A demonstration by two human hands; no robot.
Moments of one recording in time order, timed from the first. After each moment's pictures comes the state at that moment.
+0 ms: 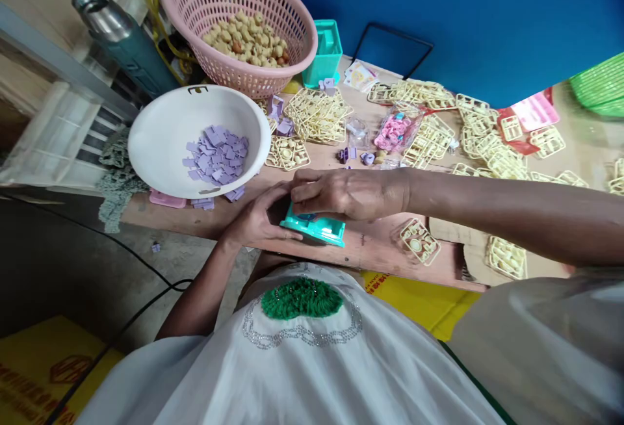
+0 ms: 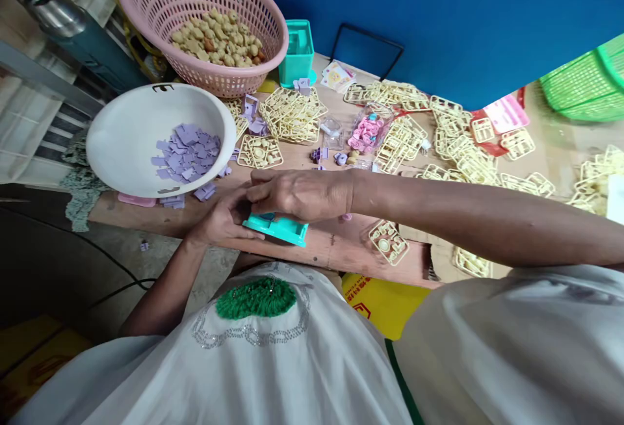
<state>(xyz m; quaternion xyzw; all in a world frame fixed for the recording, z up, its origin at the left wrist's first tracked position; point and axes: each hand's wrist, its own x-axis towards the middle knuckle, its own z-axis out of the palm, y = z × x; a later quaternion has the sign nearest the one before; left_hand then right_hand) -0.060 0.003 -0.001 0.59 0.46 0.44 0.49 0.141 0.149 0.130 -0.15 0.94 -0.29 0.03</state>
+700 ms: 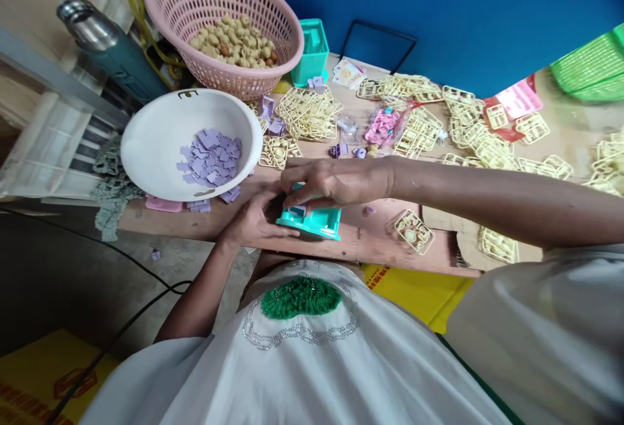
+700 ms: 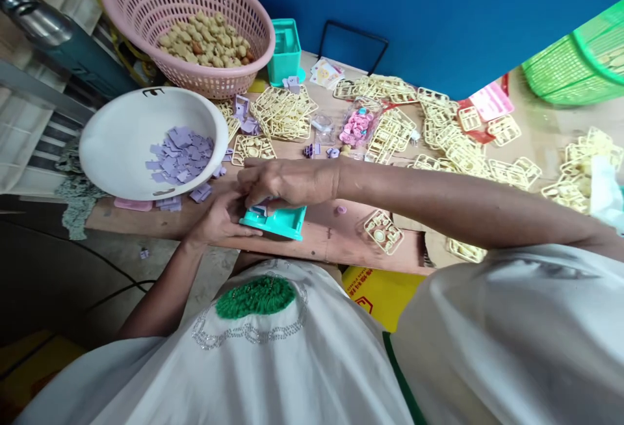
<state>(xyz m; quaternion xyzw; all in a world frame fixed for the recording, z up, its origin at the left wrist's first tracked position) -0.055 0.004 0.007 0.56 0.48 0.43 0.52 0.138 0.160 0.120 -0.14 0.93 -0.34 -0.02</state>
